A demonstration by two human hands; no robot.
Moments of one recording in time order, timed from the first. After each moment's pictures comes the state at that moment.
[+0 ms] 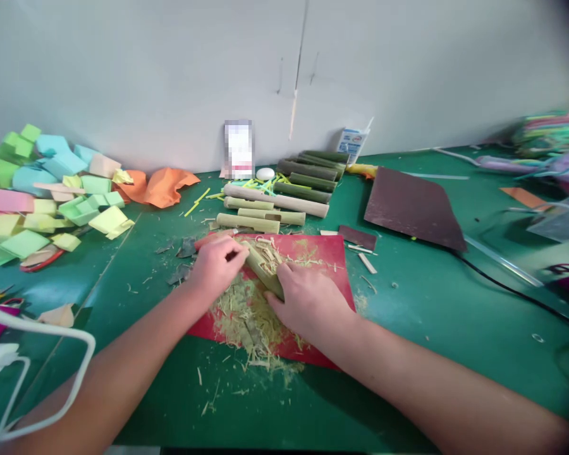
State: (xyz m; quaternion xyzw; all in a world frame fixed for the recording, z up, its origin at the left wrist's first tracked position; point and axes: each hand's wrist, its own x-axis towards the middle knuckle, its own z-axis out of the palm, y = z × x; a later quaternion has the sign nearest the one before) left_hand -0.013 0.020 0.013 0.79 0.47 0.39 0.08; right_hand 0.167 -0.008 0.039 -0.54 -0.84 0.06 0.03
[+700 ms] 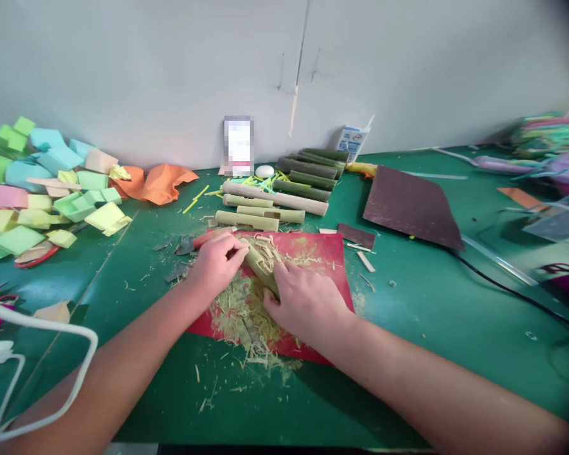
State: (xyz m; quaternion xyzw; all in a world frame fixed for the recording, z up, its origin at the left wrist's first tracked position) left_hand -0.010 0.020 0.013 0.79 0.47 0.38 0.08; right_hand 0.164 -0.012 0.040 -0.54 -0.84 0.04 0.02
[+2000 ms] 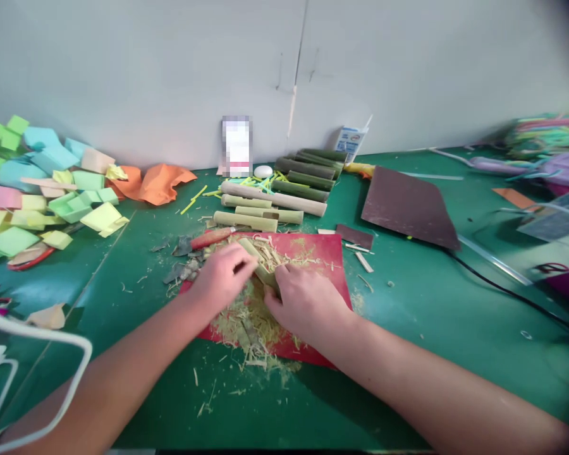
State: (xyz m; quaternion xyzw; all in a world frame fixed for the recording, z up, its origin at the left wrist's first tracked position) left_hand -0.010 0.022 0.013 0.81 0.46 0.35 0.10; right_hand 0.166 -0.012 0.039 -0.54 -0.84 0.05 0.04
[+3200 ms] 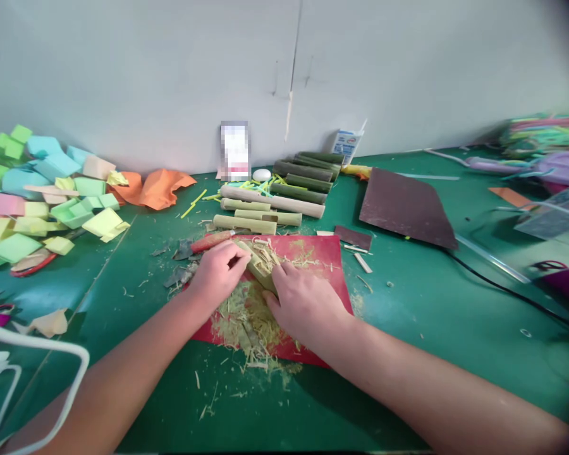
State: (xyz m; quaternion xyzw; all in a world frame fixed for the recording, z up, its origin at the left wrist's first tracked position) left_hand -0.010 0.023 0.013 0.79 0.47 0.38 0.10; right_hand 0.164 -0.012 0.043 -0.53 -0.85 0.05 0.01
